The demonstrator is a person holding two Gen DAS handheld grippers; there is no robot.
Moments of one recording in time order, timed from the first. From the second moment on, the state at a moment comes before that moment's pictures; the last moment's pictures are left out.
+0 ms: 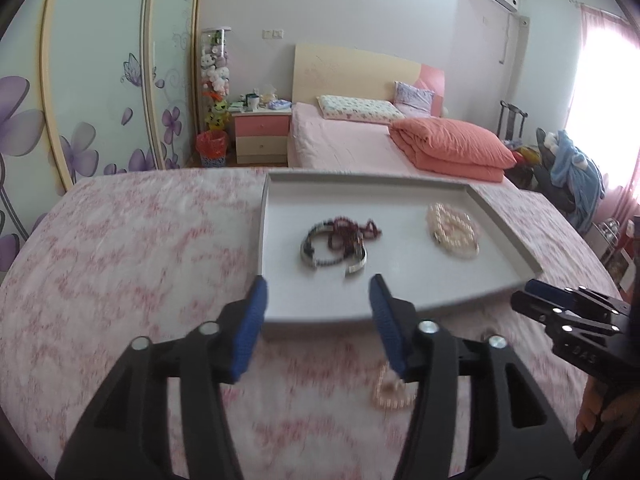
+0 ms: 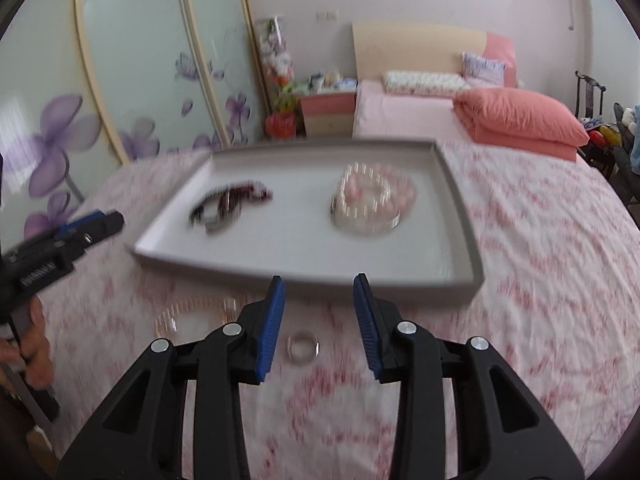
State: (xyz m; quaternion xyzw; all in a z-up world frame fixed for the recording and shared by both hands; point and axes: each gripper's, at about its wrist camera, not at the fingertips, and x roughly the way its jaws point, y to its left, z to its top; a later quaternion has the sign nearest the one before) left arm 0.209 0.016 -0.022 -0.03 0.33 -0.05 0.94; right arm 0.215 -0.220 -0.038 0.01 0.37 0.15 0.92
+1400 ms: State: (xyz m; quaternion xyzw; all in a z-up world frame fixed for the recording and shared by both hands) left arm 0.200 -0.036 -0.069 0.07 0.39 -0.14 0.91; right arm 0.206 -0.200 -0.071 -0.06 0.43 0.15 0.89
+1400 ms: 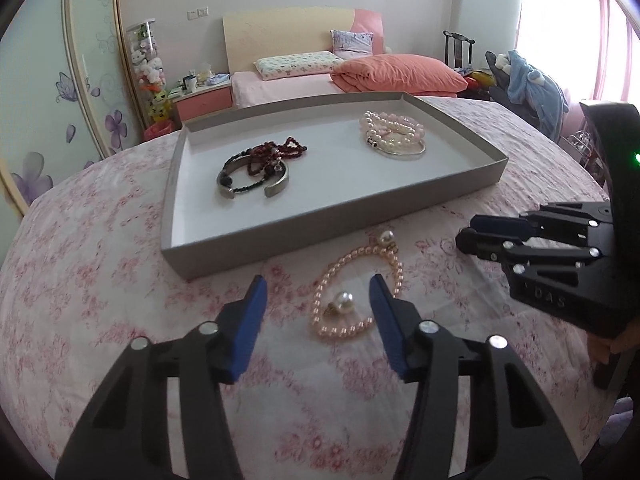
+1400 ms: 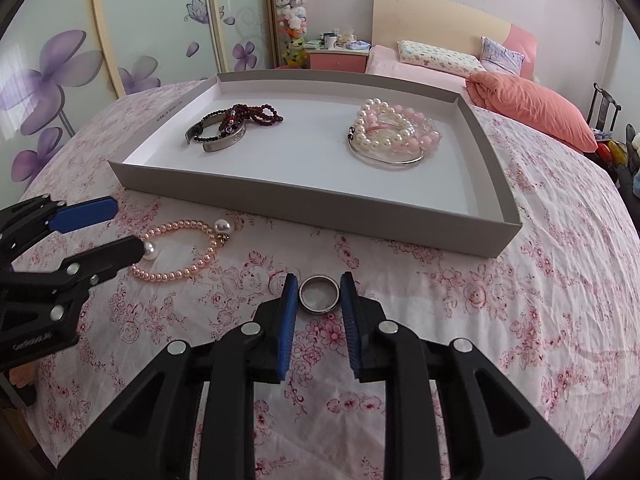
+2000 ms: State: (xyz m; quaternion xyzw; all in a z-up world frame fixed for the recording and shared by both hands) left arm 0.227 -0.054 -0.083 0.12 0.44 -0.14 0.88; right arm 0.206 -0.201 -0.072 -0.05 0.43 0.15 0.89
